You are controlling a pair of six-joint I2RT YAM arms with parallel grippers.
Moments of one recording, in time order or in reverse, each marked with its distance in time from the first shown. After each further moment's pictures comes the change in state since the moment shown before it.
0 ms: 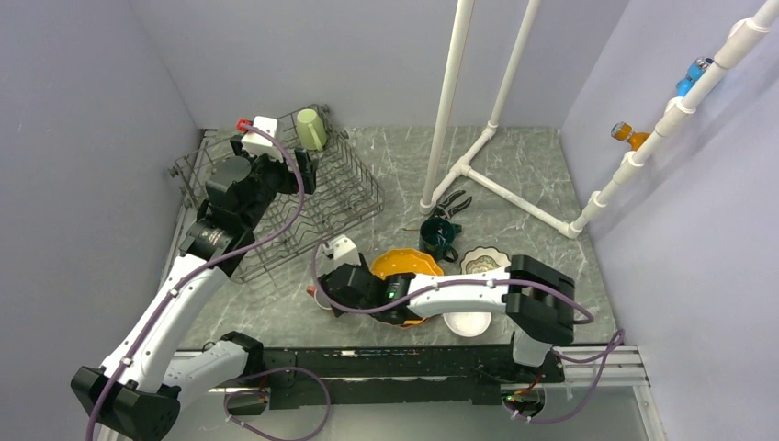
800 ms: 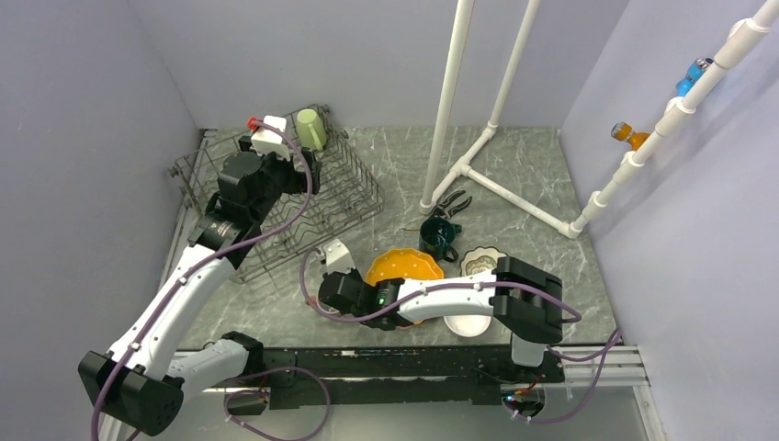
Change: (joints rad) left arm 0.000 0.056 0.000 -0.011 -0.013 -0.002; right arm 0.050 0.097 0.068 -0.013 0.144 -0.020
